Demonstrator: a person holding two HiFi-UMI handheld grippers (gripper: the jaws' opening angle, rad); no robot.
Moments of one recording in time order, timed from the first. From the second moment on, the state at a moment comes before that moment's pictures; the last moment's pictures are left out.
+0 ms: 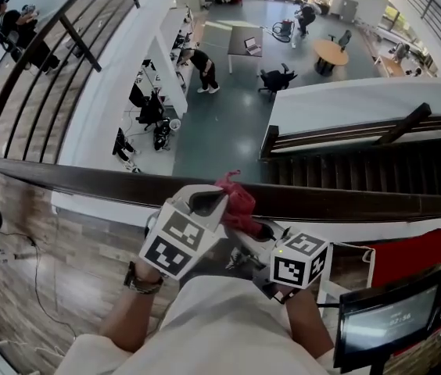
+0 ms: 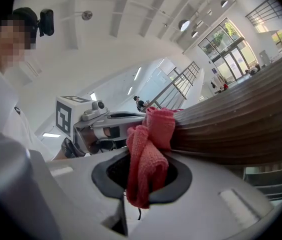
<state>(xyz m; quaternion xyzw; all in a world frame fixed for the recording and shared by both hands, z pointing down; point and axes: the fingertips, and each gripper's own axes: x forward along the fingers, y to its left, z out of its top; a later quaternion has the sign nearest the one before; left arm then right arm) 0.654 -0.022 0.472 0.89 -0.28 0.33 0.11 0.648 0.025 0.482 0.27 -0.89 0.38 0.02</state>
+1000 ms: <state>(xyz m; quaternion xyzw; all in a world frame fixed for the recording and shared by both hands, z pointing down) 0.656 -0.012 0.470 0.92 -0.31 0.24 0.01 0.662 0.022 0.484 0.35 -0.88 0.33 0.04</state>
